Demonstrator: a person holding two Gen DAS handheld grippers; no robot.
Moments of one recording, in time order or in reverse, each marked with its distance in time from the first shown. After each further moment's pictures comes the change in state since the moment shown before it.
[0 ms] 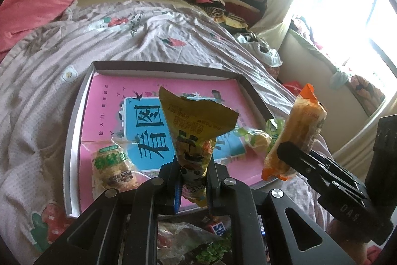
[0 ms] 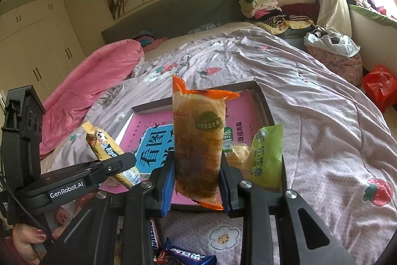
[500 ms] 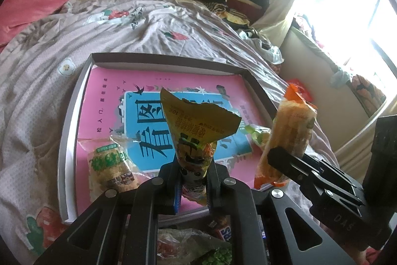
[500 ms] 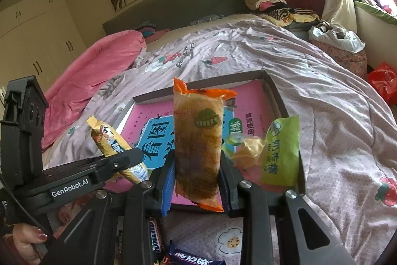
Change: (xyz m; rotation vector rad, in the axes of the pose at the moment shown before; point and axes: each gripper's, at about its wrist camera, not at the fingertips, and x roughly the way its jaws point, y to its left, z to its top) left arm 0.013 0.007 0.000 -0.011 0.025 -0.004; right arm 0.022 0.005 -0.004 -0.007 0.054 0.020
